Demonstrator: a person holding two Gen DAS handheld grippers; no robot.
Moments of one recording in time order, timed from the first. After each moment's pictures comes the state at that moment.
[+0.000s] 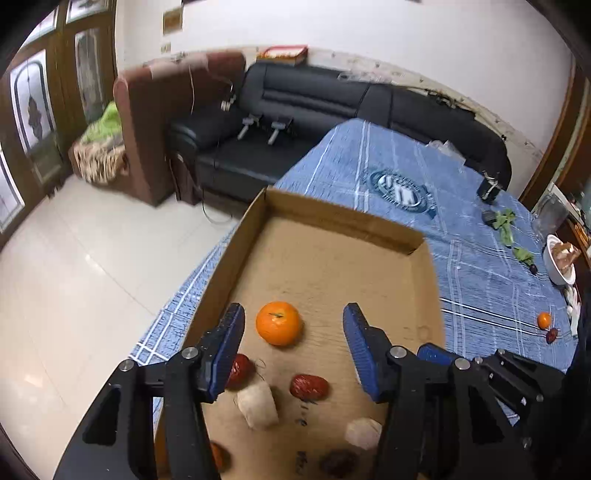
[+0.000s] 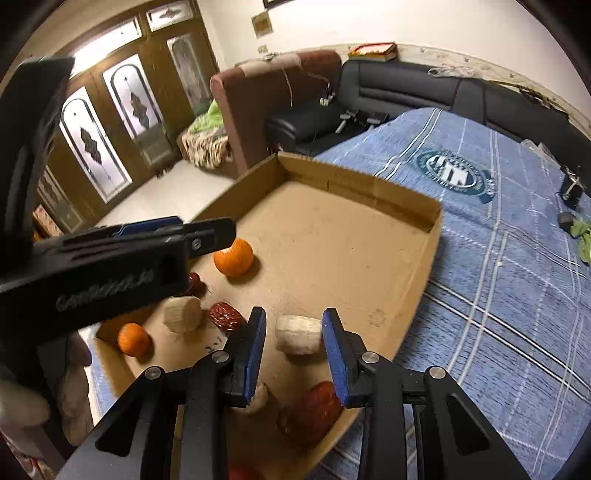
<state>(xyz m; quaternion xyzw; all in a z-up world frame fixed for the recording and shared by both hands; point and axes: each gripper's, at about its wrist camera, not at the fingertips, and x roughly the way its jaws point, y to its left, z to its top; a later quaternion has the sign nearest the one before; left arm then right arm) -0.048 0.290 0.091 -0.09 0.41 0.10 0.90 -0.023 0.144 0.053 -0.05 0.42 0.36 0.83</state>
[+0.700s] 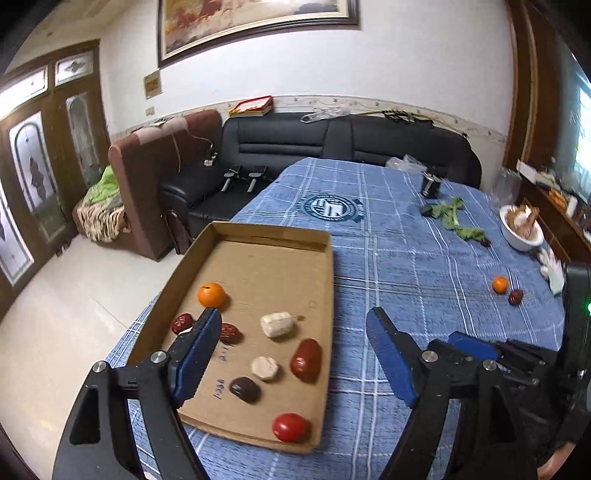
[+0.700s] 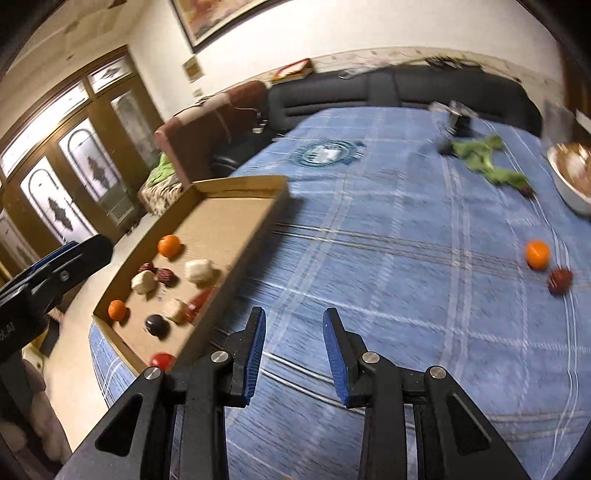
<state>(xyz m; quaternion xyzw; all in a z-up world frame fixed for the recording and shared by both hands) -0.129 0.156 0.128 -0.01 0.33 0.09 0.94 -0.072 -0.025 0.054 0.06 0.42 0.26 0.87</state>
